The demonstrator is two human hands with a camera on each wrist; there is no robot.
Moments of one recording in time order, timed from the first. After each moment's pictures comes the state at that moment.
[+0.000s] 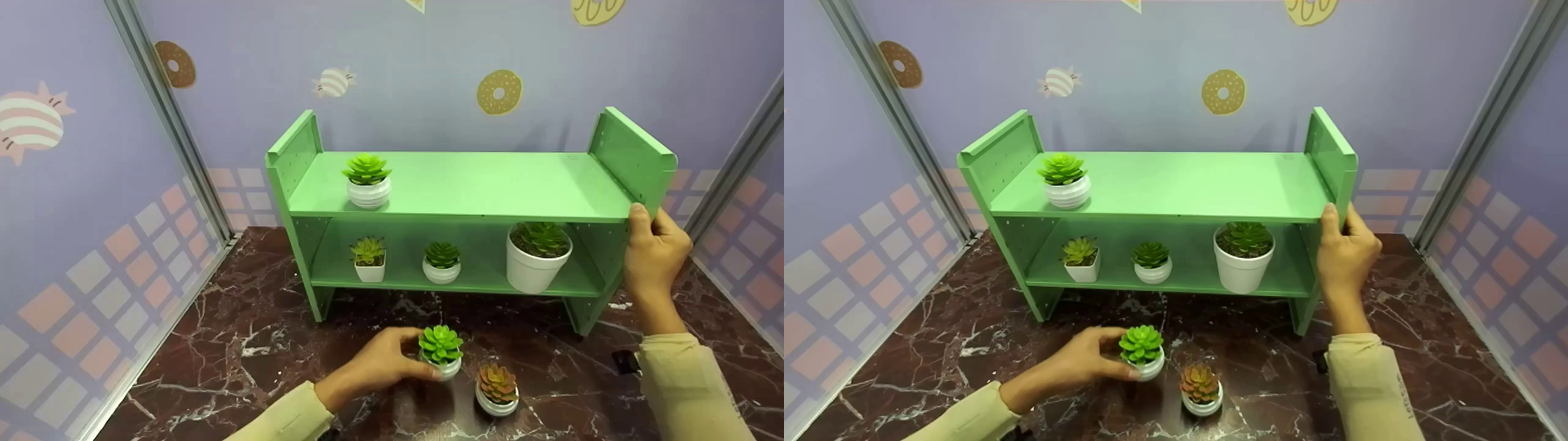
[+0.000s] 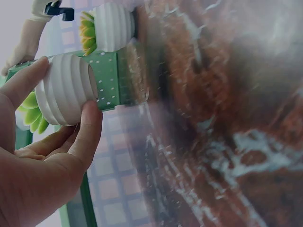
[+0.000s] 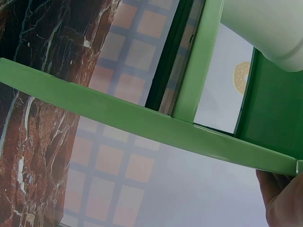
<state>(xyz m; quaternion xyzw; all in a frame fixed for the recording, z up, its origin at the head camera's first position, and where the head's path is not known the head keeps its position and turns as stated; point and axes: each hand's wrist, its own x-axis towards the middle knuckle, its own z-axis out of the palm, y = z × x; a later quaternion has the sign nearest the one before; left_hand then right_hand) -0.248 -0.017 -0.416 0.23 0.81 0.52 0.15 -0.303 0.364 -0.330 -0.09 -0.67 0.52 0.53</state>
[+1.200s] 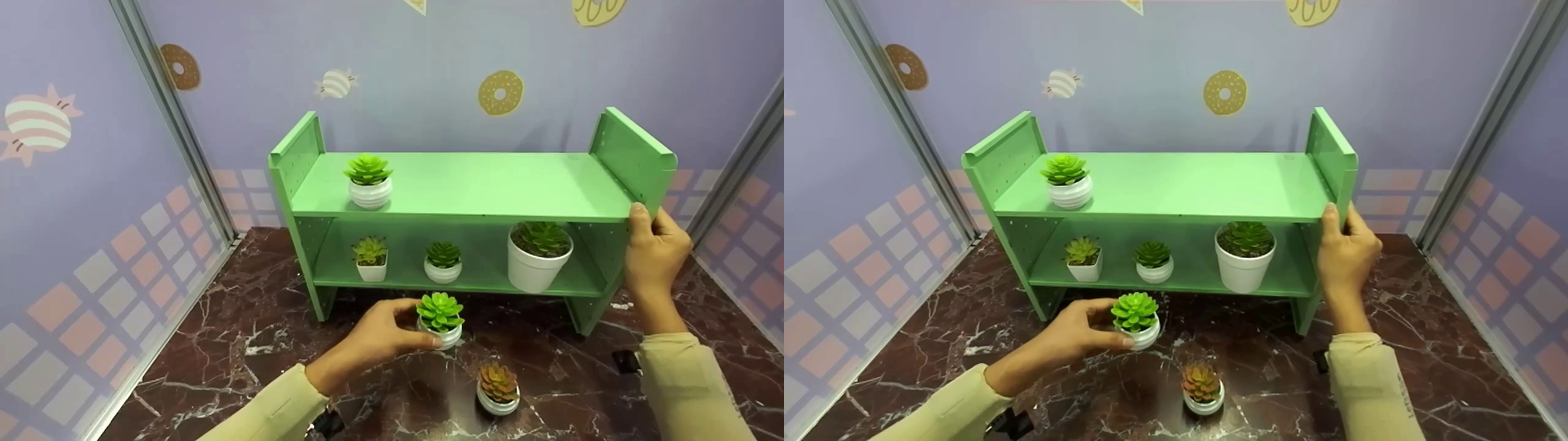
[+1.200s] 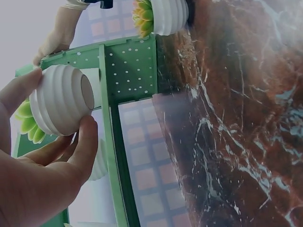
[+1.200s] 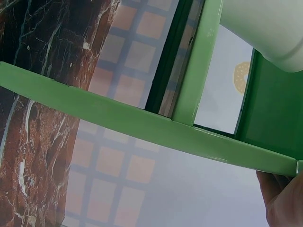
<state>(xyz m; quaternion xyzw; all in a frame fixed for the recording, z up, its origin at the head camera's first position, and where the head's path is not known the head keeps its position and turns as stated) -0.248 -0.018 -0.367 0.21 0.79 0.56 0.13 -0.284 0.344 -0.314 -0.08 -0.66 0.52 0.53</state>
